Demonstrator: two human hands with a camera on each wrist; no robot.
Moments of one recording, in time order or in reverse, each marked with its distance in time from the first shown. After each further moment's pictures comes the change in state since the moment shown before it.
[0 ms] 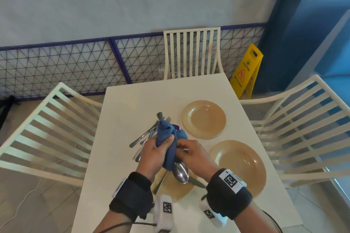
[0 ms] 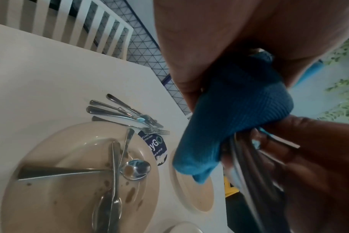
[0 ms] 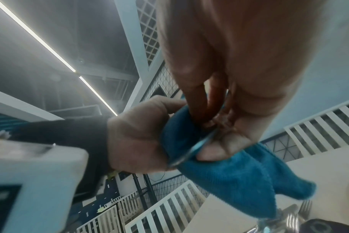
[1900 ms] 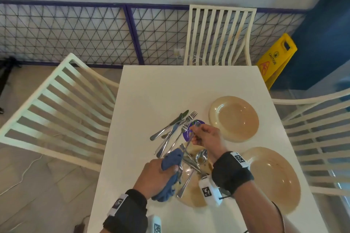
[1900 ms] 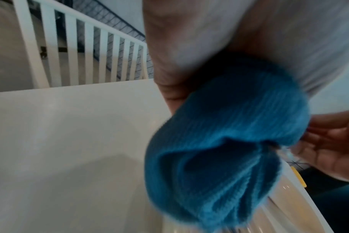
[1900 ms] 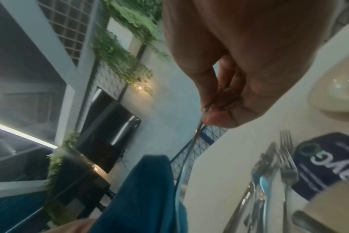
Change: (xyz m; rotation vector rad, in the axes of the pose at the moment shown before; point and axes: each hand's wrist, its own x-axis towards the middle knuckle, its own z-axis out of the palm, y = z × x) left_hand 0.039 -0.084 -0.123 0.533 -0.186 -0.203; right_hand 0.129 0.030 0.064 0.484 0.186 0.333
